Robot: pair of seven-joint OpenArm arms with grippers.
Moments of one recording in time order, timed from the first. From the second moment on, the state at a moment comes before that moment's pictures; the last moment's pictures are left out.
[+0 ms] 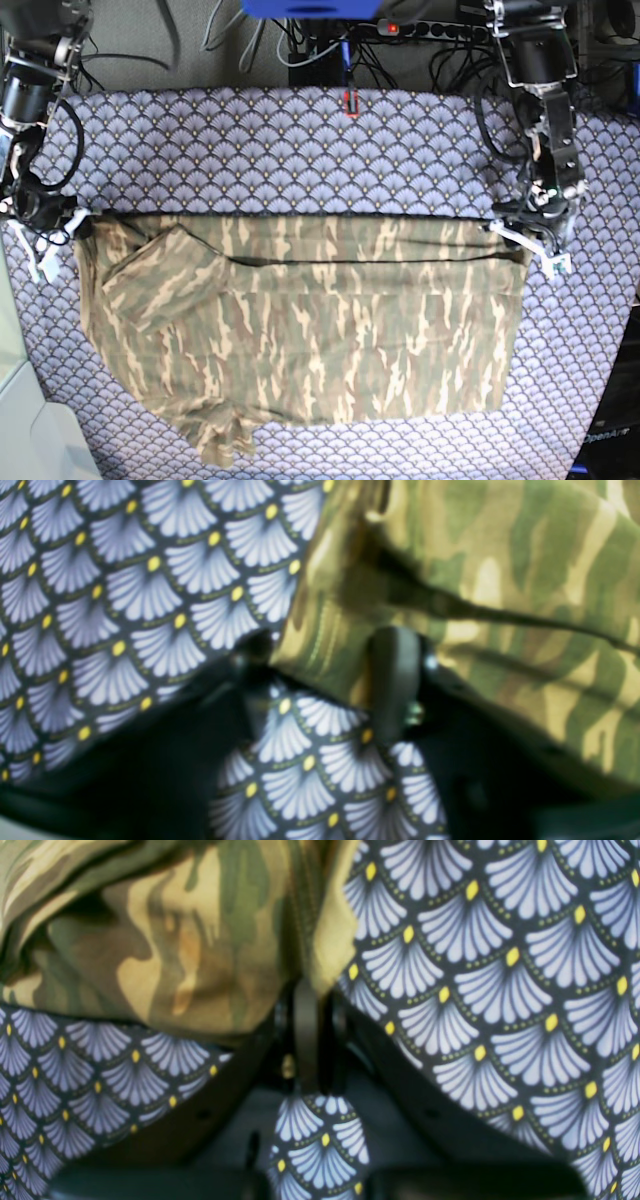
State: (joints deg) left arm -3.7 -11.0 -15.9 75.2 -10.1 -0.7 38.0; right arm 10.8 24.6 24.7 60.6 16.7 39.9 -50.3
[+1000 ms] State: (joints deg) left arm 12.4 -10.3 -16.3 96.9 -9.8 -0.2 42.1; right arm -6.7 22.3 29.8 82.2 17.2 39.9 -50.5
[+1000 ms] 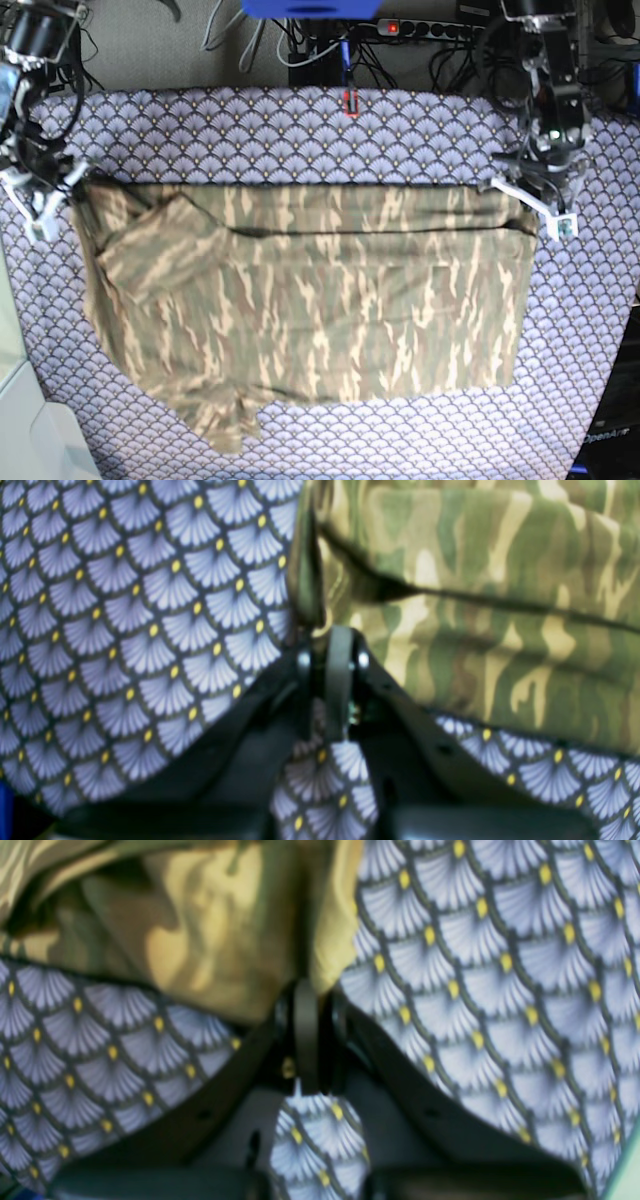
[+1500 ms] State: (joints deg) left arm 28.1 -10.1 -18.0 106.9 -10.5 -0.7 42.5; right arm -20.4 20.1 38.8 90.7 17.3 40.0 -51.0
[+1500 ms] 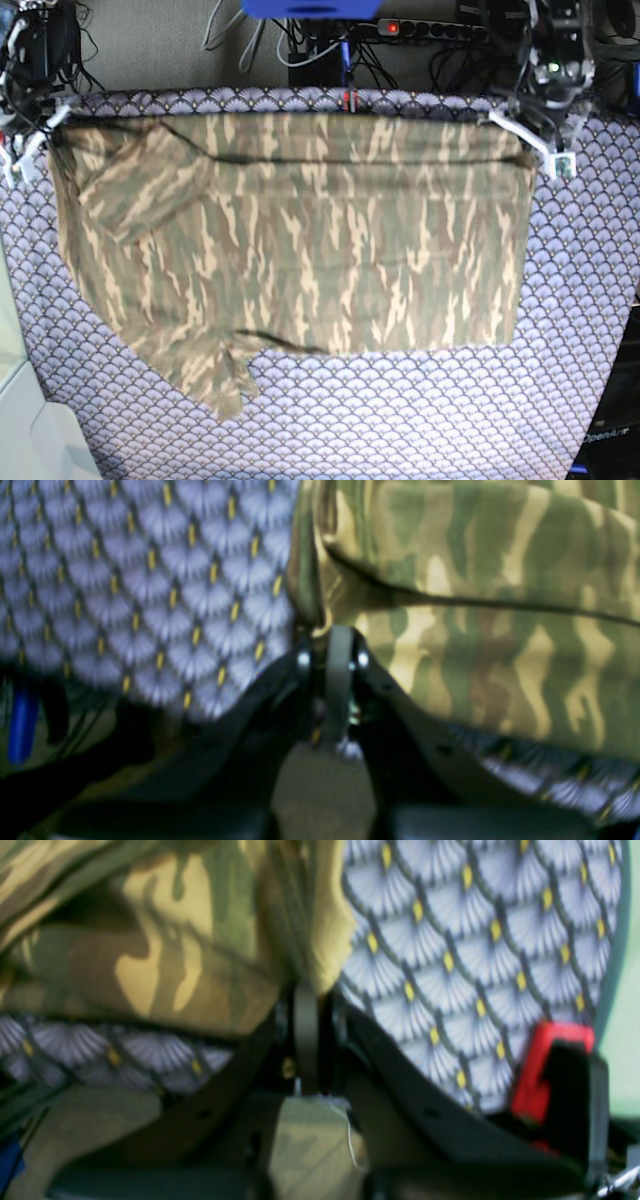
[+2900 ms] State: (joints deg) left arm 28.9 -10.2 -29.7 107.6 -10.0 -0.5 42.4; right arm -12.3 22.8 51.5 90.3 16.0 40.0 -52.0
